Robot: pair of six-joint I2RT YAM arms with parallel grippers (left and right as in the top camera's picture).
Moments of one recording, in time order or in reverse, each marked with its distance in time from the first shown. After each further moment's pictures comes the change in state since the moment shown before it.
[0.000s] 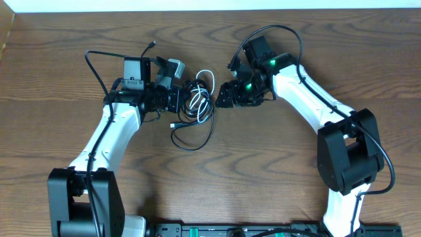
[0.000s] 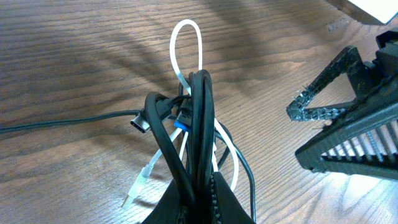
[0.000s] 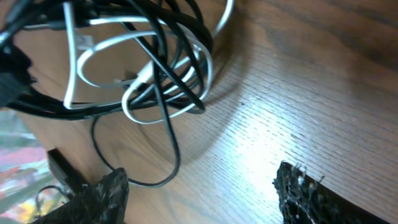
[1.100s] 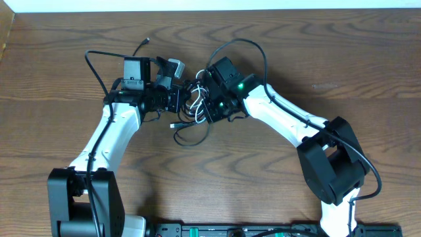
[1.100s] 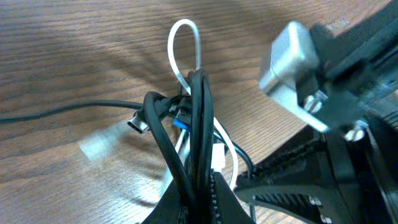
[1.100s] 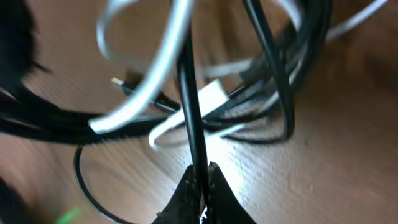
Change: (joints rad) left arm 0.000 0.000 0.000 0.000 0.000 0.000; right arm 0.206 -0.005 -0.065 0.207 0.213 0.016
